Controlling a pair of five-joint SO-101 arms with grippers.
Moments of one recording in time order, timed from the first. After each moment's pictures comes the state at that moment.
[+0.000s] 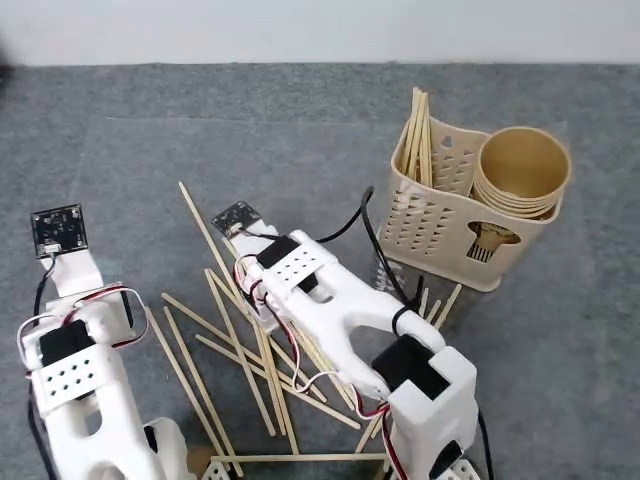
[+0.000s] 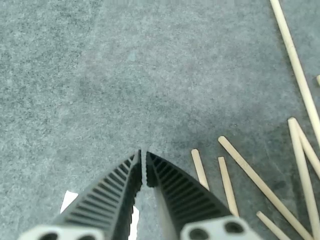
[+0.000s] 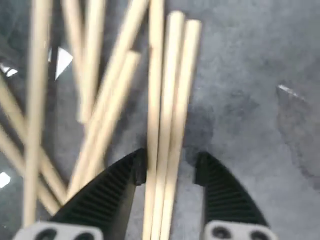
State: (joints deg) left arm -30.0 -46.8 64.2 54.4 -2.8; right arm -43.4 19.5 12.6 62.6 -3.4
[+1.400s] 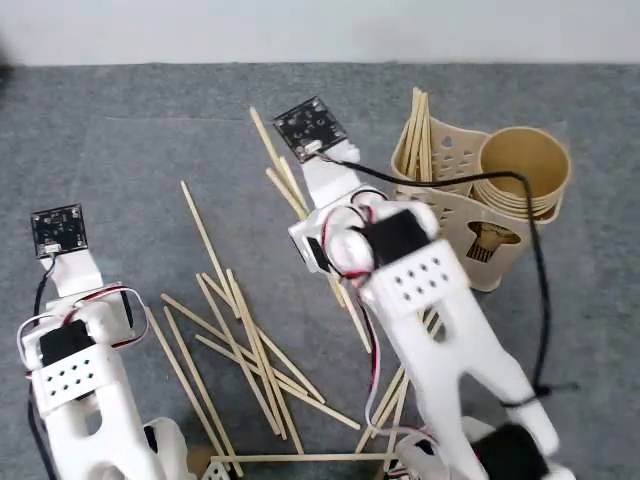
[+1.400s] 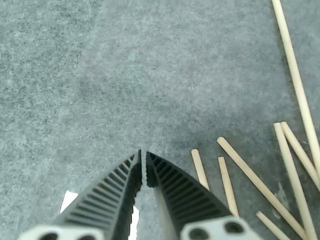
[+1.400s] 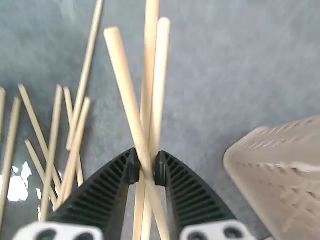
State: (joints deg) left arm -30.0 -46.8 64.2 54.4 -2.8; right arm -31.0 -22.2 12.0 70.5 3.8
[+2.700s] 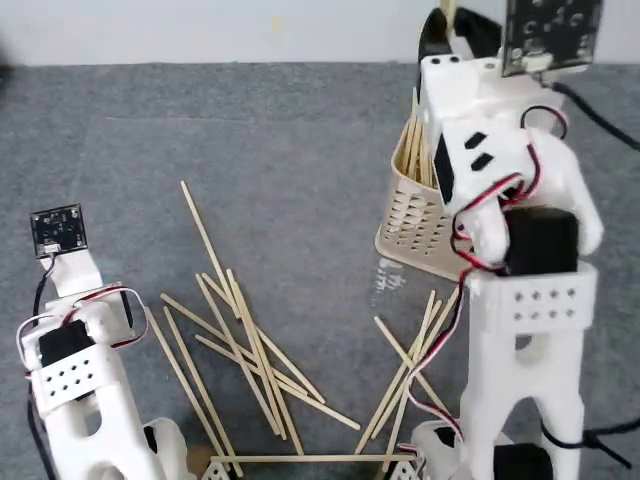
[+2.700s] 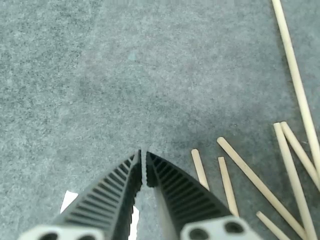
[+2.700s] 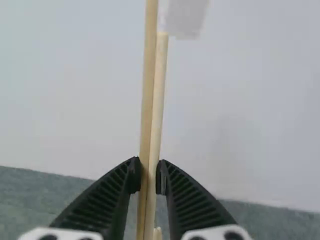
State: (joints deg) left arm -30.0 -46.8 64.2 54.4 -2.8; right arm -6.7 -24.0 -5.2 43.8 3.8
